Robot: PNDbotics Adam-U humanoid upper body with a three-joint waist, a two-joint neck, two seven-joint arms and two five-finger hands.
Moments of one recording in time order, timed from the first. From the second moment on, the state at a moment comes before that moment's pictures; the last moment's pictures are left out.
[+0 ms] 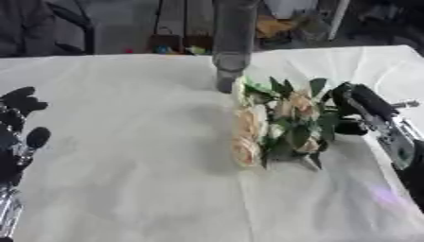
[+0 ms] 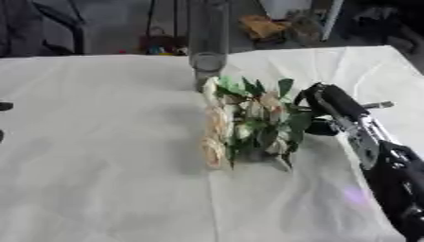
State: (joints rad) left arm -0.23 0.31 0.00 -1.59 0.14 -0.30 0.08; right arm -0.64 -0.49 0.03 -0.78 0.95 -0.72 -0.26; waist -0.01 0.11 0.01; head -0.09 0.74
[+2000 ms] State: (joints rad) left arm -0.22 0.31 0.00 -1.59 0.14 -0.30 0.08; right arm -0.73 -0.56 0.00 -0.95 0.53 -0.61 -0.07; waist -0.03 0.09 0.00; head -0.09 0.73
